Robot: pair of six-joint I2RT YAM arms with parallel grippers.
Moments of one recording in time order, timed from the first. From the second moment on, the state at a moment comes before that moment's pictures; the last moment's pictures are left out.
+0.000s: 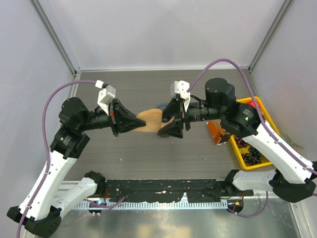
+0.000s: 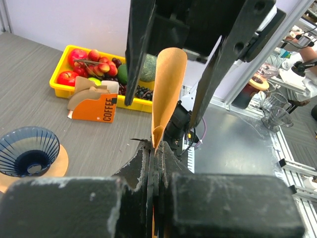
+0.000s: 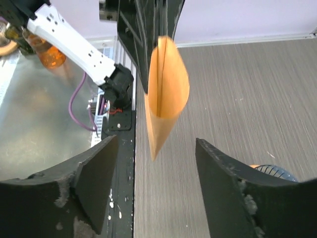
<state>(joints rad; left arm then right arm) -0.45 0.83 1.13 -0.21 0.96 -0.36 0.86 1.18 1.53 -0.61 -0.66 -0.12</state>
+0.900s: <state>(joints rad) -0.45 0.83 1.11 -0.18 0.93 -0.44 0.82 1.19 1.40 -0.59 -0.70 -0.10</state>
